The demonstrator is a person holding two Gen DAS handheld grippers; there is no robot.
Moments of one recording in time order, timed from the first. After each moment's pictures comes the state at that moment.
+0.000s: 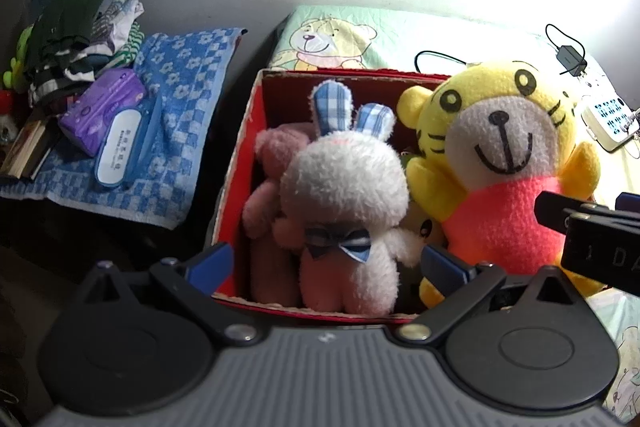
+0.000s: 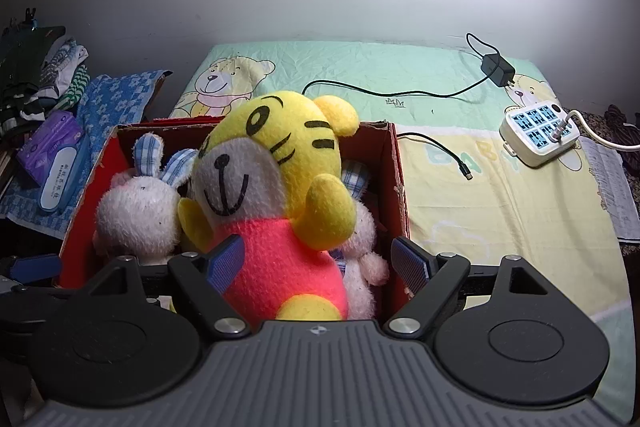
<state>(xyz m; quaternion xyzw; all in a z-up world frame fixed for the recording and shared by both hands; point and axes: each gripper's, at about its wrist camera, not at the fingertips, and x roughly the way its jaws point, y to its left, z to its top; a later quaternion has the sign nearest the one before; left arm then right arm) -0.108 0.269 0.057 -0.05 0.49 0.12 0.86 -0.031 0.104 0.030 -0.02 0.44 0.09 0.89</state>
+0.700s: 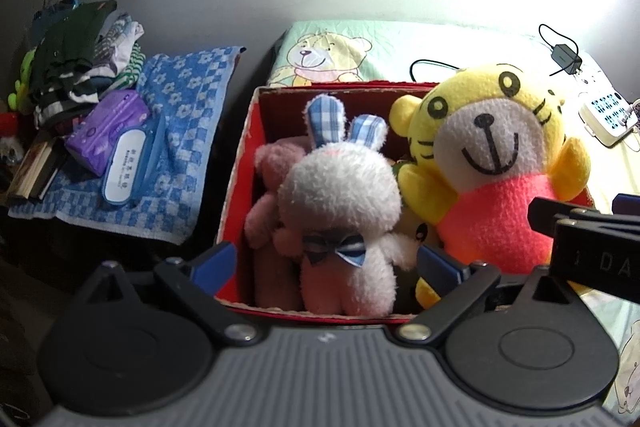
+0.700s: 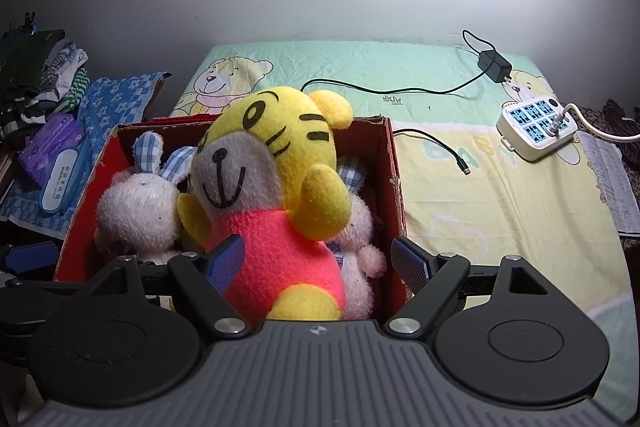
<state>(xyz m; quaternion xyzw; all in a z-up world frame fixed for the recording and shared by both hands) -0.114 0.259 0.063 -0.02 0.47 0.12 0.87 -0.037 0.101 0.030 -0.01 0.44 0.08 0.89</state>
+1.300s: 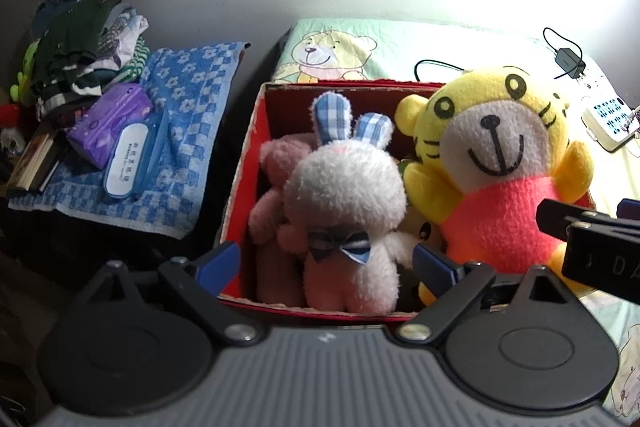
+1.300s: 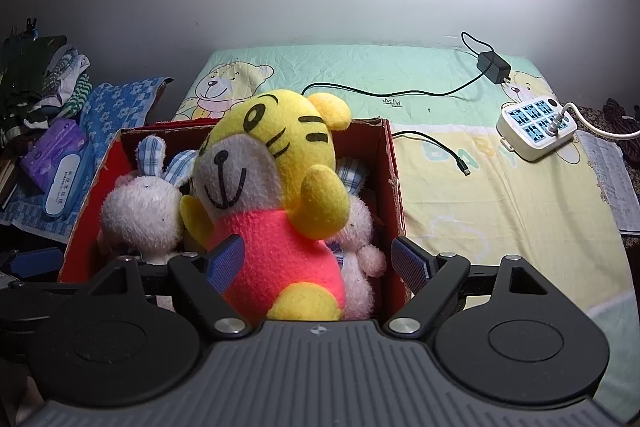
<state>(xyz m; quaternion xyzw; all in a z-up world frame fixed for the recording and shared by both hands) -0.115 0.263 0.063 -0.03 0.47 0.12 0.87 -0.040 0.100 0.031 -0.01 0.43 0.08 0.90</state>
